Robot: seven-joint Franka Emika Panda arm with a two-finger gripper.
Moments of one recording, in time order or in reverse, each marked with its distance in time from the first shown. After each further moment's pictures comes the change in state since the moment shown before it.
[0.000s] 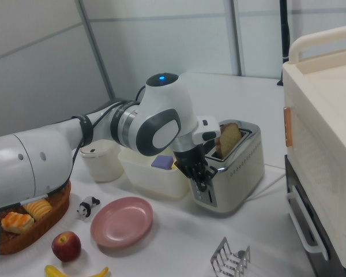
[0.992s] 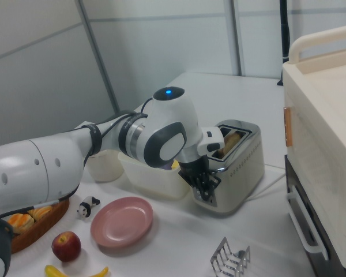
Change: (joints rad) arm 0.000 0.050 0.002 -0.018 0.001 0.061 -0.014
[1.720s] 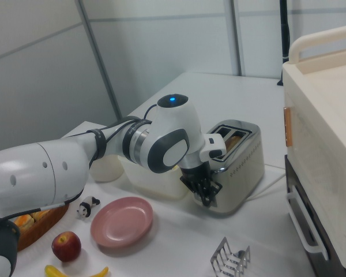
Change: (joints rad) arm 0.000 0.028 0.000 -0.004 0.000 0.012 -0.003
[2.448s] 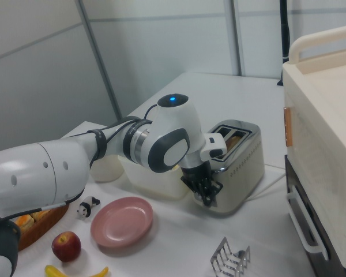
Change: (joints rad) arm -0.001 0.004 0.000 0.008 -0.008 -0.001 -0.003
